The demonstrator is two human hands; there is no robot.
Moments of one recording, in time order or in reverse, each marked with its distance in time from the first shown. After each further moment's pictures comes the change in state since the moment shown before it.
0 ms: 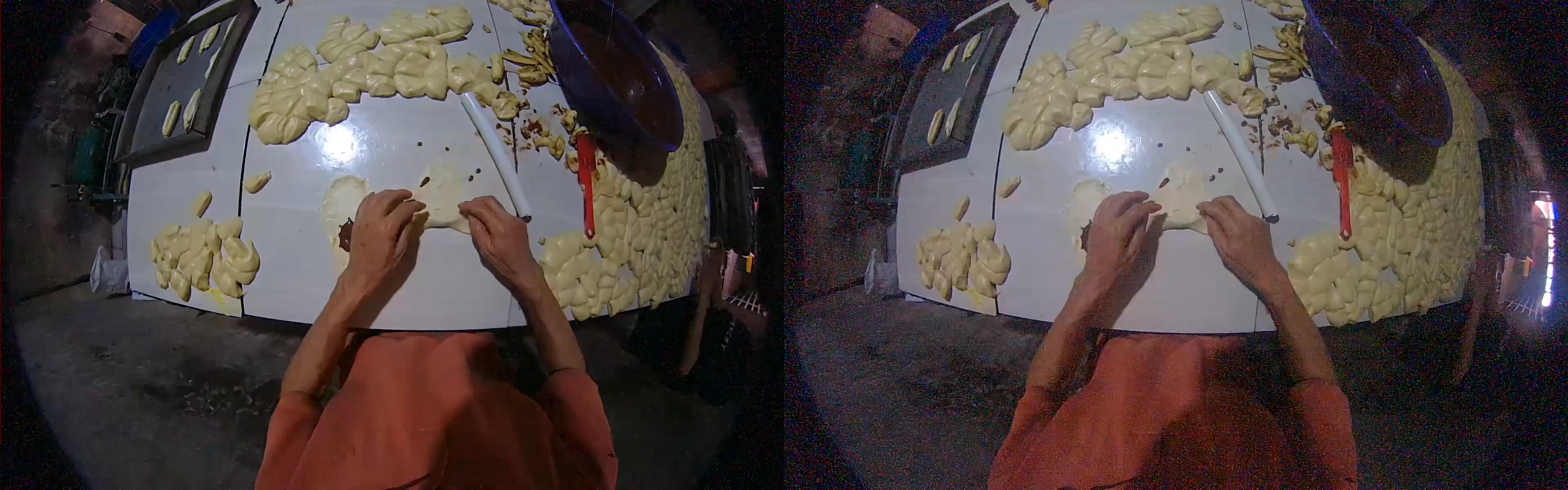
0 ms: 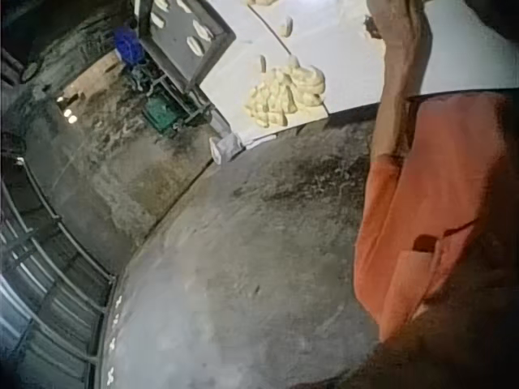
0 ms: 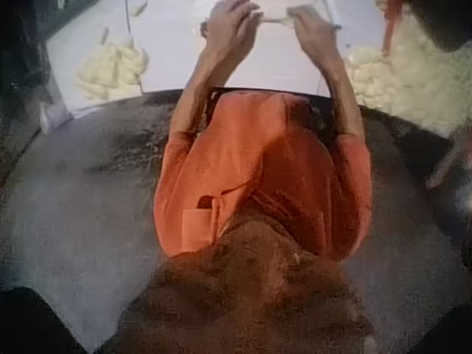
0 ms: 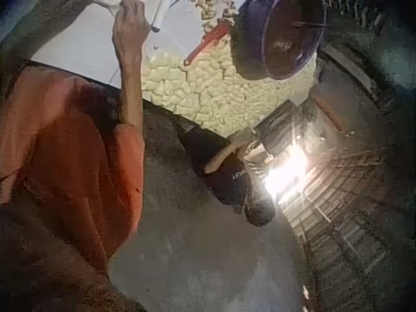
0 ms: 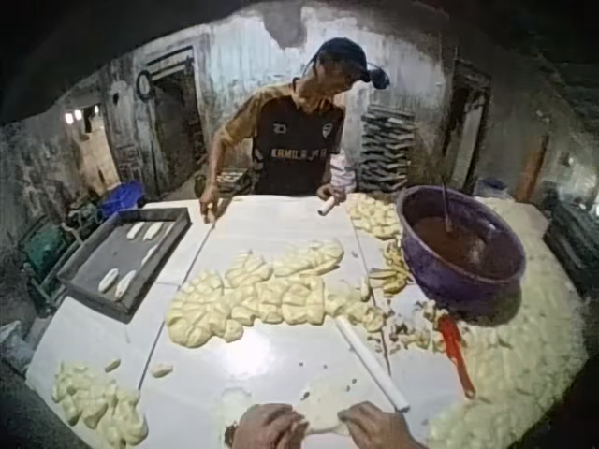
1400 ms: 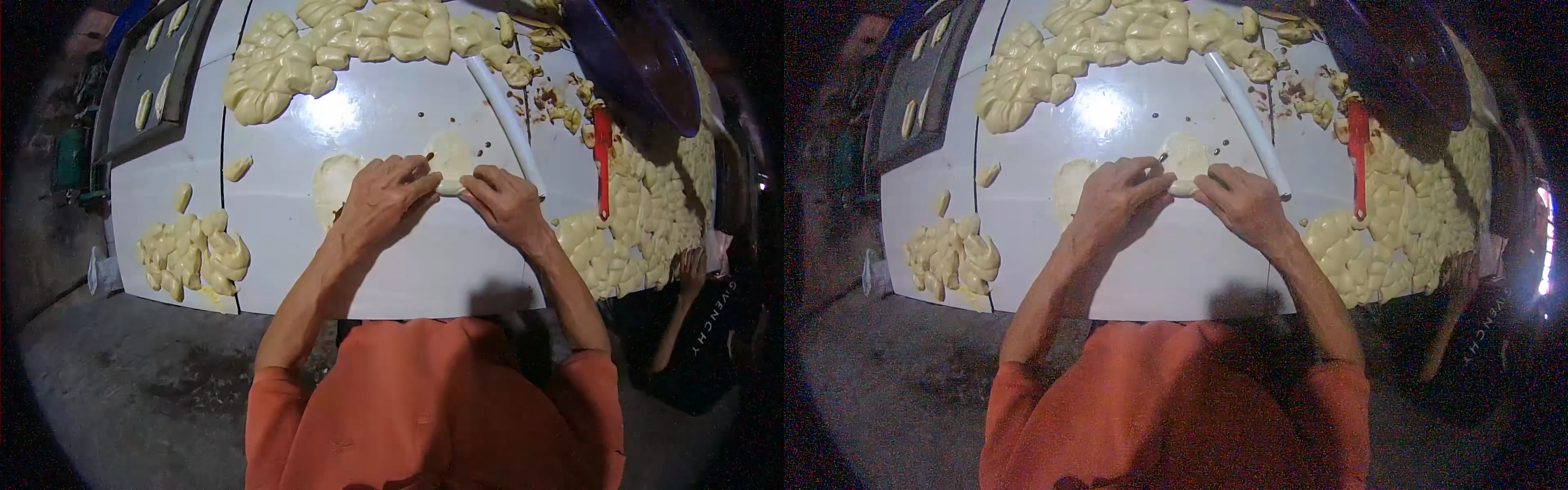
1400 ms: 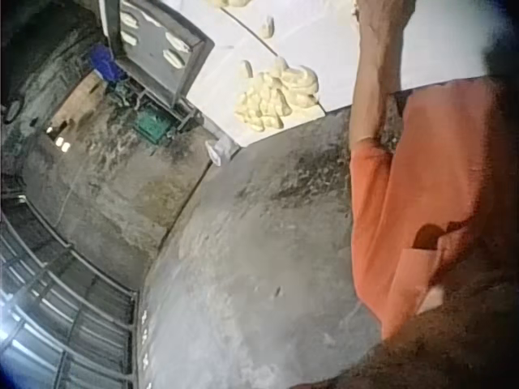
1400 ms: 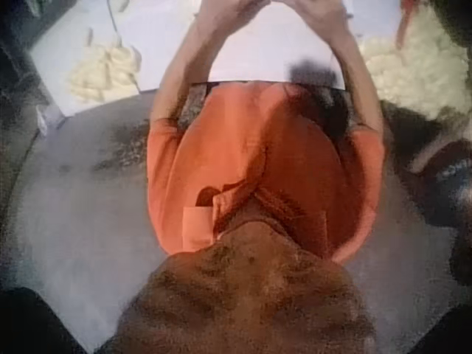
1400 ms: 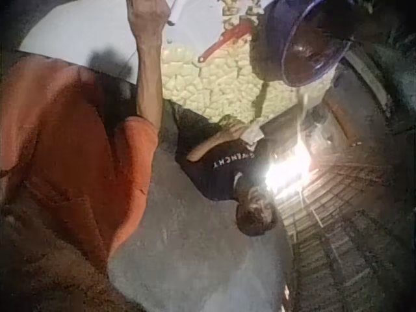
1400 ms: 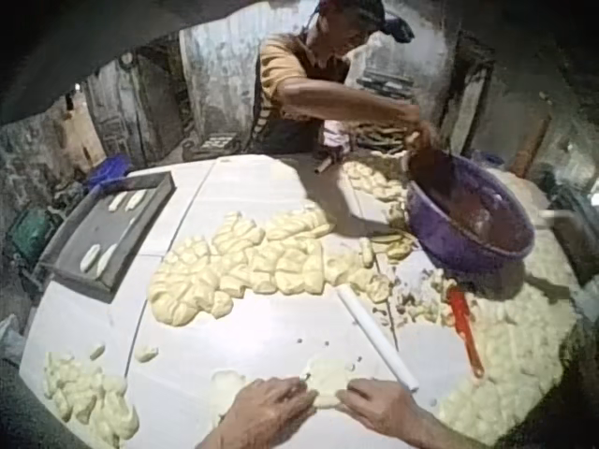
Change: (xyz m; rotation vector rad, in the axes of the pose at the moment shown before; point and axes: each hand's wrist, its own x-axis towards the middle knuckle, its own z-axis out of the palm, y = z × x) left_hand 0.041 -0.009 -0.014 0.165 -0.221 0.272; right_hand 0.022 0.025 0.008 -0.297 -0.019 -0.322
